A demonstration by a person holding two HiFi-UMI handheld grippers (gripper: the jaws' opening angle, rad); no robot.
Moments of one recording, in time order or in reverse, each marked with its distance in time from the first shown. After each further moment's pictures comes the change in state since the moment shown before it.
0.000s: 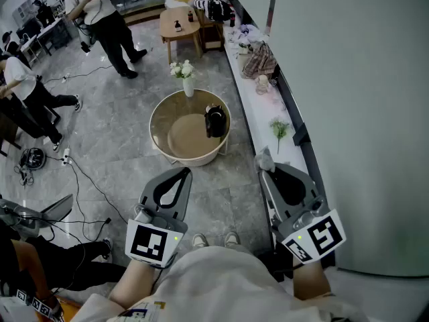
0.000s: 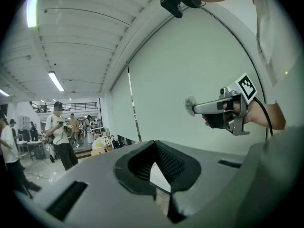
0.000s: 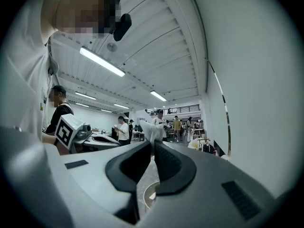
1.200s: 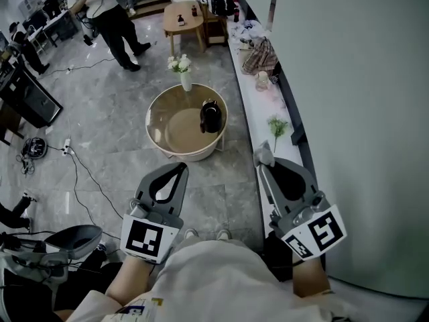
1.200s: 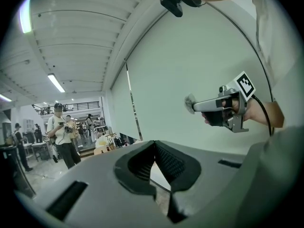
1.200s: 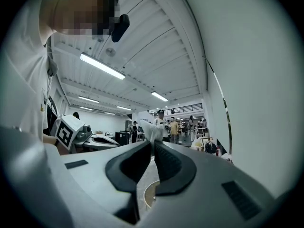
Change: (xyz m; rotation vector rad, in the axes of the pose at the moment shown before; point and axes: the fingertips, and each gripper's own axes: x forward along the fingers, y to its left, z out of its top) left arm 0.039 -0.040 0.003 0.018 0.046 0.042; right arm -0.027 -0.056 -0.009 0.033 -0.009 0.051
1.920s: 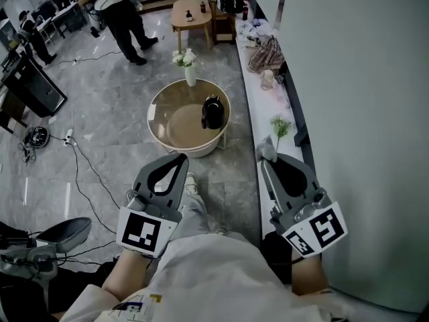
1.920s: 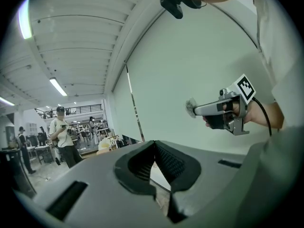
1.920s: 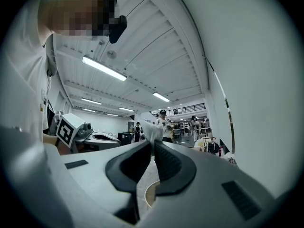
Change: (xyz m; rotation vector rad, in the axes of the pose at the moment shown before) left arm 0.017 -0.014 -0.003 0.031 -0.018 0.035; right arm -0.007 -0.022 -0.022 0.011 -0.017 0.037
